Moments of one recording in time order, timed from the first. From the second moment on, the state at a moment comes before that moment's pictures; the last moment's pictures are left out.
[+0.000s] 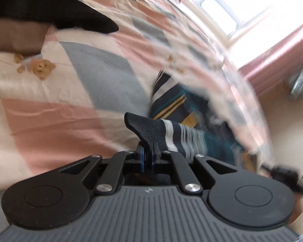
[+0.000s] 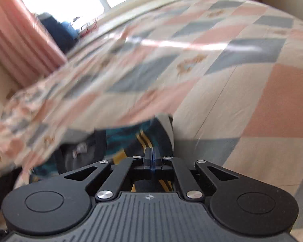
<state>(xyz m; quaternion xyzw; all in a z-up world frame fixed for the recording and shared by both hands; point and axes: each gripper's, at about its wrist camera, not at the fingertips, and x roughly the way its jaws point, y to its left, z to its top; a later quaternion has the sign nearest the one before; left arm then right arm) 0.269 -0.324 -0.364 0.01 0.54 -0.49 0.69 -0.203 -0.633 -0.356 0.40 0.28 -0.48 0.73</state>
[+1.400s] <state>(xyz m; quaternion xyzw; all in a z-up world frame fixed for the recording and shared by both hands) 0.235 -0.306 -0.360 -0.03 0.59 -0.41 0.70 -0.254 -0.526 -0.312 0.31 0.29 -0.49 0.76</state>
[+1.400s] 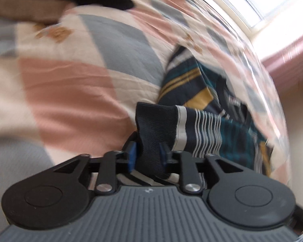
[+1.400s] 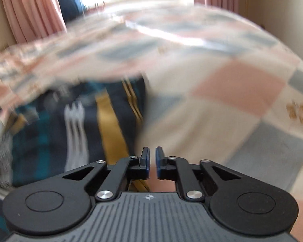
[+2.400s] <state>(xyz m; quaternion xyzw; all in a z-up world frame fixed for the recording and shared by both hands) 0.203 -0.343 -0.364 0.12 0.44 -0.48 0.75 -0.238 -0.523 -0.347 0.31 0.32 -0.44 0.78</state>
